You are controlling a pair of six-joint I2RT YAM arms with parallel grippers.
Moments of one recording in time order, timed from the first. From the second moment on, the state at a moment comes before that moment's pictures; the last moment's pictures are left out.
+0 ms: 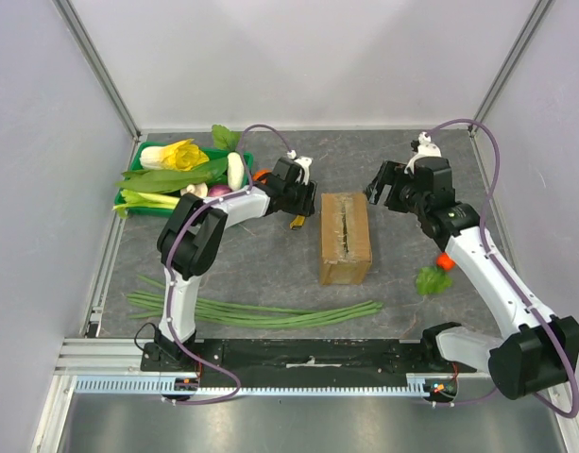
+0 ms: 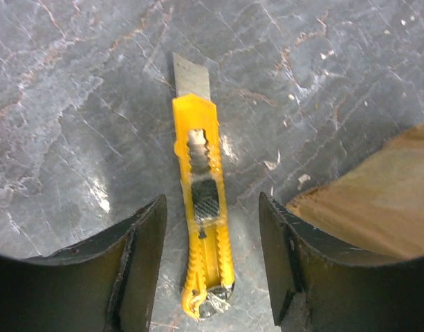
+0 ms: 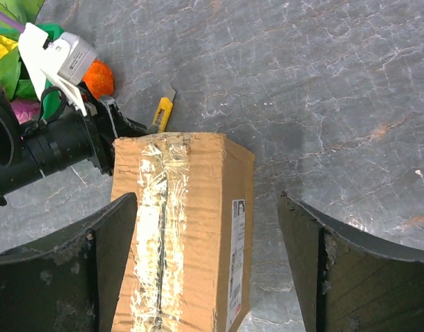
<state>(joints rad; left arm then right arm) -0.58 2.09 1.41 -0.13 0.11 -0.24 0.27 1.18 1.02 -0.37 -0.02 0.46</state>
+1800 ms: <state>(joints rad) -0.57 1.43 1.33 -0.47 0.04 -0.76 0.69 1.16 1.03 -0.21 -0.20 0.47</state>
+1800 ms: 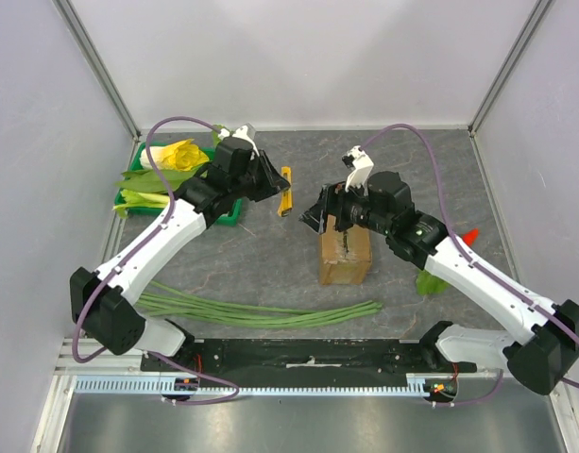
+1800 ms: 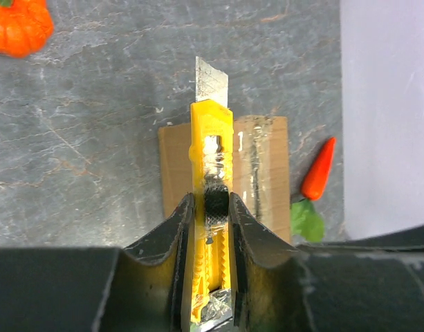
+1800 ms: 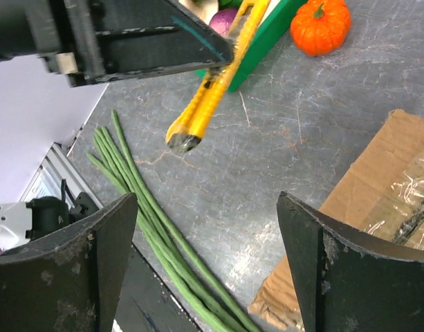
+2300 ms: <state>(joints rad) -0.57 1.40 1.32 -0.39 0.13 -0.88 0.69 1.38 1.06 0.01 -0.24 0.58</state>
